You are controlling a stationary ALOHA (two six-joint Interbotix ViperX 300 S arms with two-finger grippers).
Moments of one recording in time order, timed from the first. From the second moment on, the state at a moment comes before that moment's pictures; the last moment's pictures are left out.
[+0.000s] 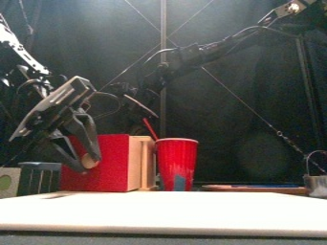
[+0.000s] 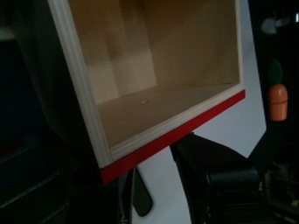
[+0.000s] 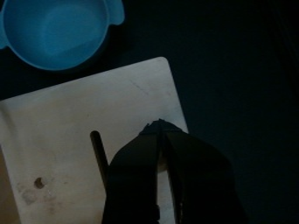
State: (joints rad) left arm -0.22 -0.10 1.01 -1.37 -0.27 -0.01; right arm -0.37 0.50 -0.29 -0.06 0.71 0.03
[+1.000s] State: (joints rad) left arm -0.25 -0.53 1.18 -1.11 -0.23 -0.01; right arm -0.29 0.41 -0.27 -0.11 0.72 0.03
